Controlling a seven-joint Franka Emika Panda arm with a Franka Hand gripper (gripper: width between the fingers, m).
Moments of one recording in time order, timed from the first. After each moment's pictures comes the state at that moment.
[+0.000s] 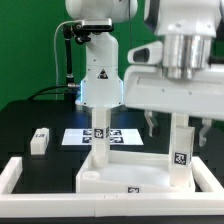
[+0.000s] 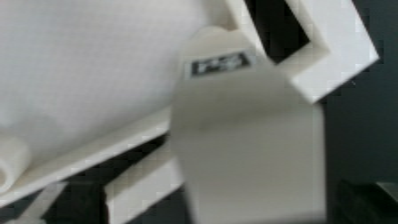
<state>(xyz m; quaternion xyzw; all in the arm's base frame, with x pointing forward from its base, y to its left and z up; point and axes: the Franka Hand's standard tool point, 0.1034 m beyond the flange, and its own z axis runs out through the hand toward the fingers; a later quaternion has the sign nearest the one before) 0.648 0.051 0.146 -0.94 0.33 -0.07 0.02</state>
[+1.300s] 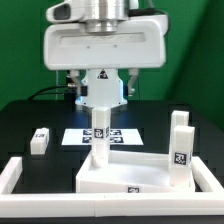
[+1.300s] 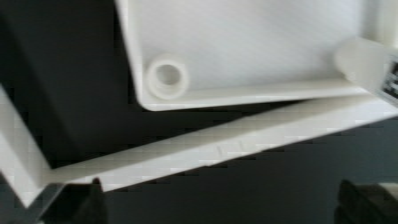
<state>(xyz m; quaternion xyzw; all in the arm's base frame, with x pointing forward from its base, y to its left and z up) 0.592 -0.051 0.175 -0.99 0.13 -0.06 0.02</state>
